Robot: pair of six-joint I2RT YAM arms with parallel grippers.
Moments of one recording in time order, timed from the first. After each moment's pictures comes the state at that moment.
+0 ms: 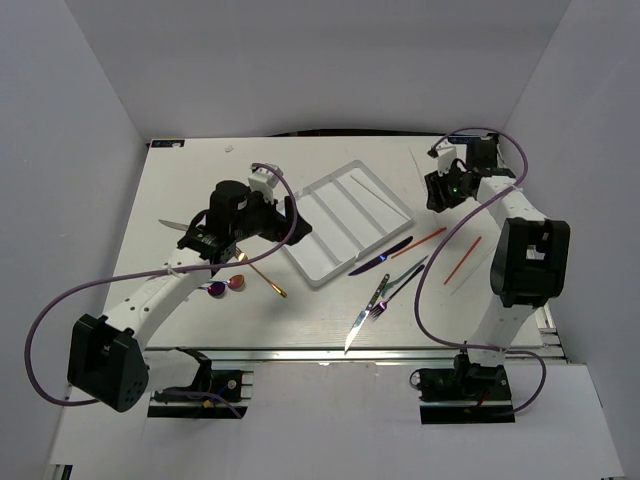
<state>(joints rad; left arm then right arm) -0.45 1.24 0.93 -0.11 0.34 -0.25 -0.01 1.83 1.41 -0.50 -0.42 -0.51</state>
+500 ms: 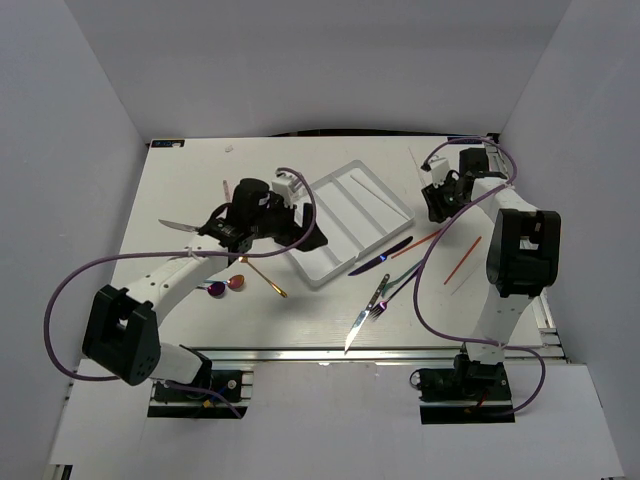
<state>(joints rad) -0.49 1.38 1.00 -0.15 0.45 -0.28 -0.02 1.94 1.41 -0.52 -0.31 -0.60</state>
